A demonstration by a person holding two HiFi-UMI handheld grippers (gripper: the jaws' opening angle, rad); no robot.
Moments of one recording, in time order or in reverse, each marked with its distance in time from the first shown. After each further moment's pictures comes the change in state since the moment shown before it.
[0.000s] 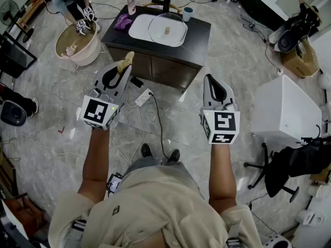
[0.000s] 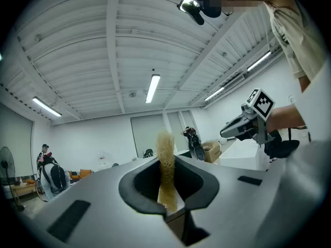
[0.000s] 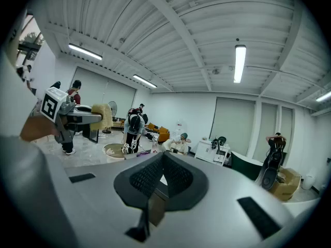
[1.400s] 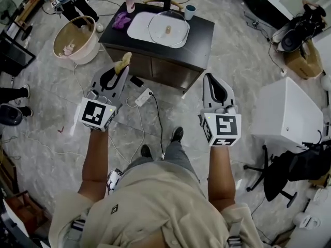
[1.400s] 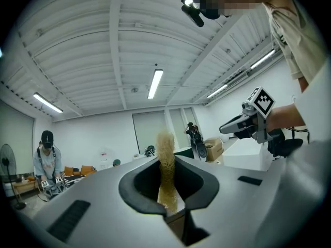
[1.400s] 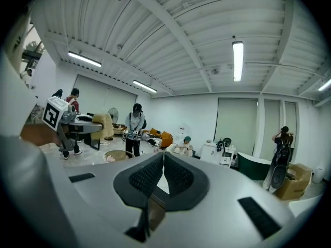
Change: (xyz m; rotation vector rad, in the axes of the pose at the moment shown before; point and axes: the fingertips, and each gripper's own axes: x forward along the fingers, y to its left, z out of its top) left arm 0.044 0.035 -0.034 -0.030 0.029 0.023; right arm 0.065 -0.015 -0.007 0.042 -0.058 0.038
